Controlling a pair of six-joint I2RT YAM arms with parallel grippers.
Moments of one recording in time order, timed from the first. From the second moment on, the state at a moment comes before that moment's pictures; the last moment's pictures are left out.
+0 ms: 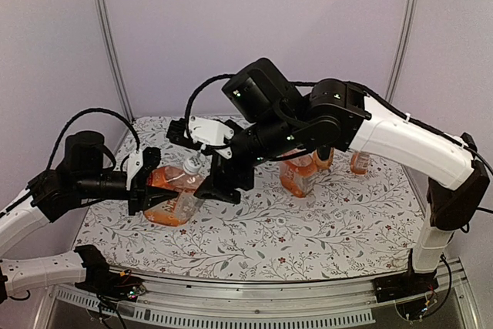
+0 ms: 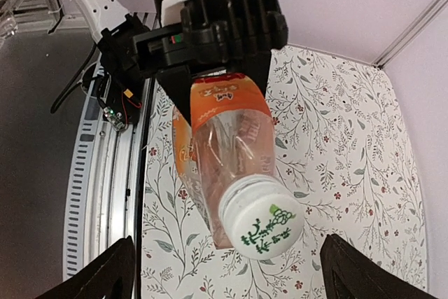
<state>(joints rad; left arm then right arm) -0.67 0.70 0.70 -0.46 0.50 0.40 1.28 1.87 2.07 -0.89 -0.09 -0.38</state>
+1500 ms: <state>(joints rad) -0.67 0.68 0.65 -0.48 0.44 0.45 1.22 1.96 2.14 -0.89 -0.25 0.04</state>
